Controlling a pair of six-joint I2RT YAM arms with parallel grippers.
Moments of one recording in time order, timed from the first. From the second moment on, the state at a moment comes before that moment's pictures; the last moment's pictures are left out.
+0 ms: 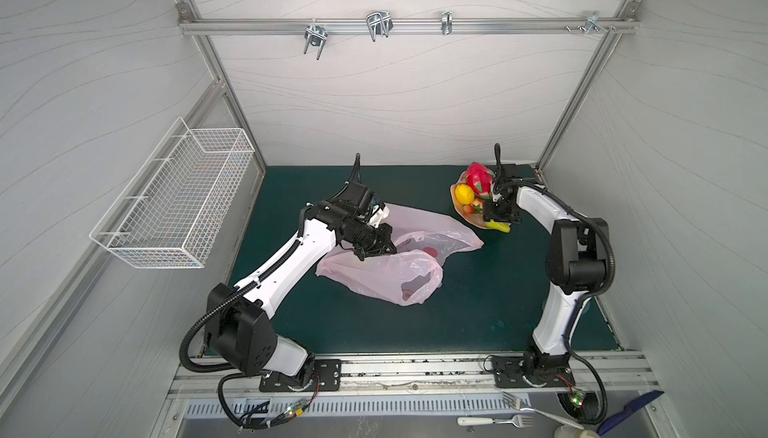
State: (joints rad) left arm -0.47 1.45 1.30 -0.97 0.57 -0.49; right arm 0.12 1.94 1.51 -0.80 0.03 0.10
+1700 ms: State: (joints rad) left arm -0.47 1.45 1.30 -0.97 0.57 -0.49; right arm 0.04 1.97 1.61 -0.90 -0.07 0.17
